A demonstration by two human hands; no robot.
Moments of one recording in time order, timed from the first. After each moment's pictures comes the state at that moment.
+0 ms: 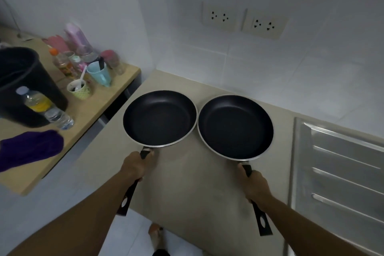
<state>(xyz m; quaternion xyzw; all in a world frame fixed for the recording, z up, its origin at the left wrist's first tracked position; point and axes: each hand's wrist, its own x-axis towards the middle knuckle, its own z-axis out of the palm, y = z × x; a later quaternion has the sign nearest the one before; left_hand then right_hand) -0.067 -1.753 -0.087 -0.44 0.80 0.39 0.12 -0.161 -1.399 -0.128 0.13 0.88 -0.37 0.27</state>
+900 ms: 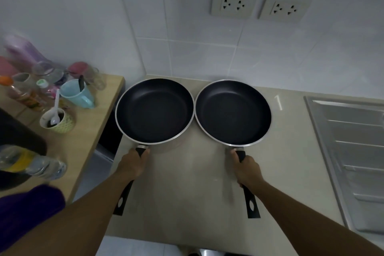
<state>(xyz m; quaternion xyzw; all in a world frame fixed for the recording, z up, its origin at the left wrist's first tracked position) -0.149 -1.936 -0.118 -0.31 0.88 0.30 0.22 -0.161 -1.589 -0.126 0.25 0.87 -0.36 0.21</state>
